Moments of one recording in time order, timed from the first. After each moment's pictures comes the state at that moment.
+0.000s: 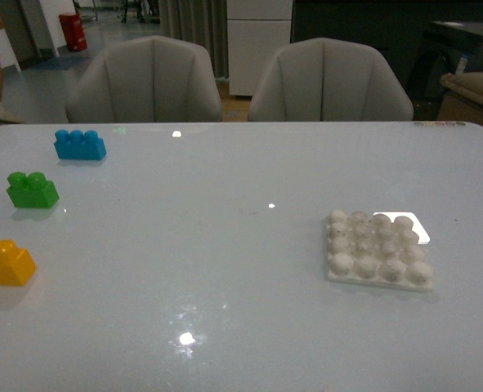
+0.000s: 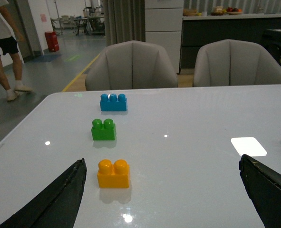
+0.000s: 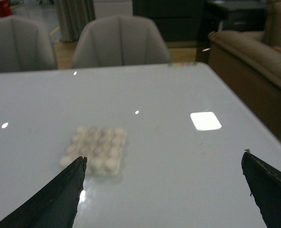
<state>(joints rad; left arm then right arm) 0.00 0.01 0.01 0.00 0.00 0.00 -0.04 0.23 0.10 -0.01 0.04 0.01</state>
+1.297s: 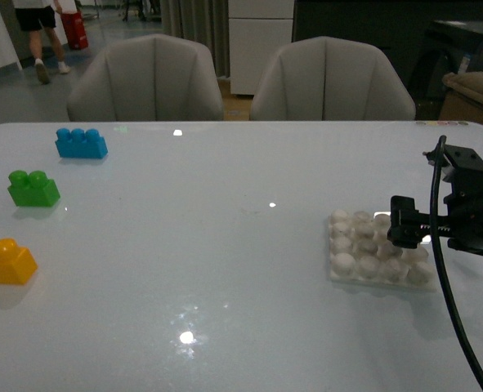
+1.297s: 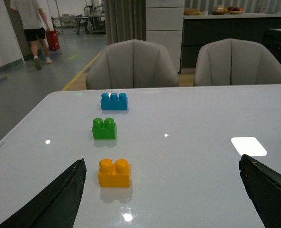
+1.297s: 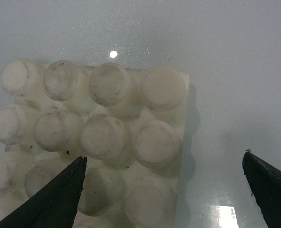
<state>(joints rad) 0.00 0.01 0.01 0.00 0.00 0.00 0.01 2.18 1.18 0.11 -0.11 0.14</state>
